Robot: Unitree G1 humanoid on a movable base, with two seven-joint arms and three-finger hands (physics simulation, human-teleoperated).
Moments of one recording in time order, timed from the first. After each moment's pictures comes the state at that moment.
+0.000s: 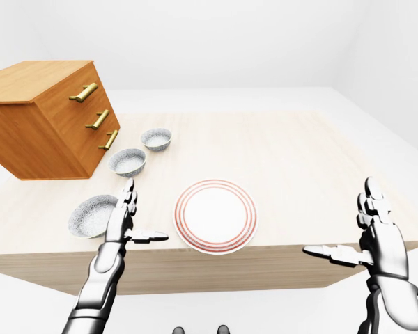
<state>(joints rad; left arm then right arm) -0.05 0.03 0.03 0.18 0.09 -0.09 0.00 0.16 -0.17 -0.74 -0.31 -0.01 0.09 0.40</state>
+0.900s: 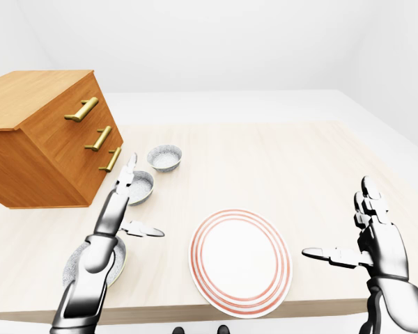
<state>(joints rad) -0.01 0.06 -0.02 -0.18 0.54 -0.08 -0.05 0.17 -0.16 -0.75 -0.33 0.01 0.09 0.45</state>
